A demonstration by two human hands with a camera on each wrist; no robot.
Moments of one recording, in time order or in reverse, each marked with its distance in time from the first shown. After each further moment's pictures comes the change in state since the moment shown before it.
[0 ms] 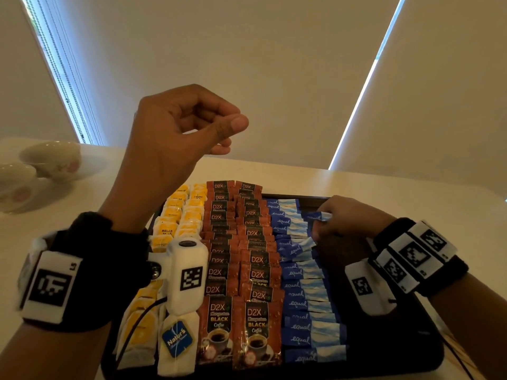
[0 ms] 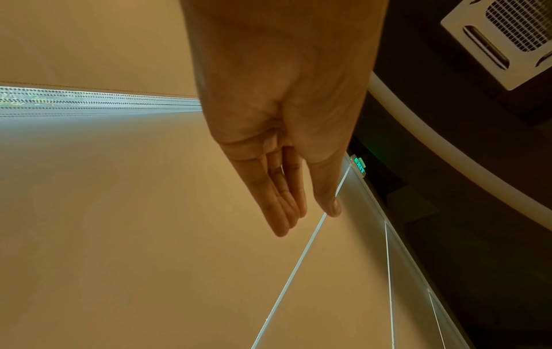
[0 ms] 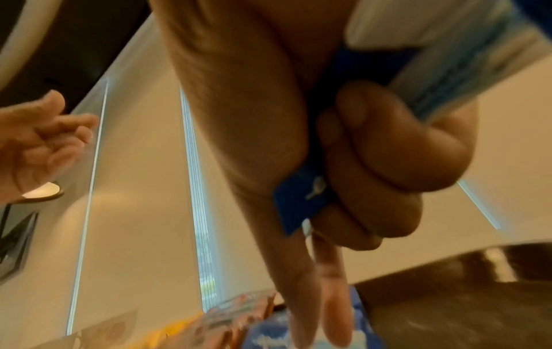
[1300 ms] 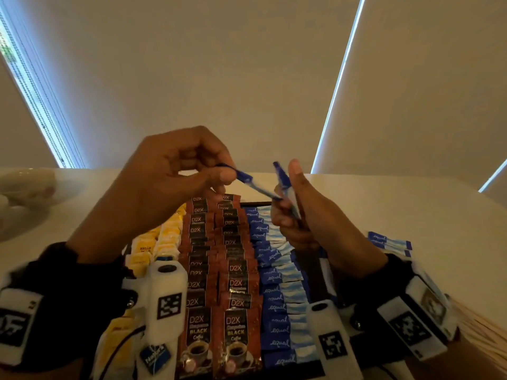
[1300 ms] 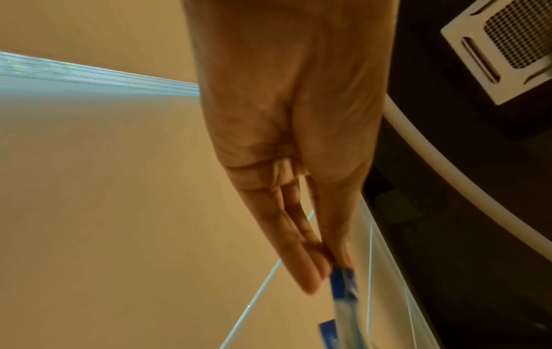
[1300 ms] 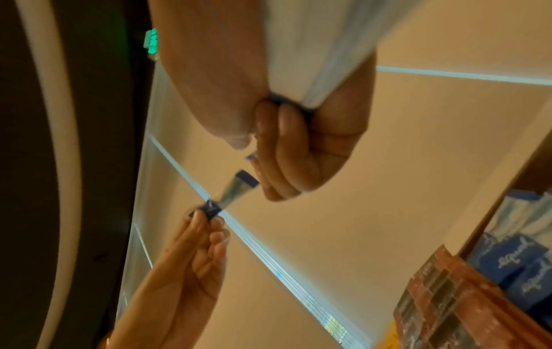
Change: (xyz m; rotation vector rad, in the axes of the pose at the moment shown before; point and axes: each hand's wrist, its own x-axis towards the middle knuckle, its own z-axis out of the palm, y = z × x) left_hand -0.010 0.021 0.016 0.025 -0.325 -0.009; right_hand -0.076 -0.063 -0.006 1.182 0.049 -0.221
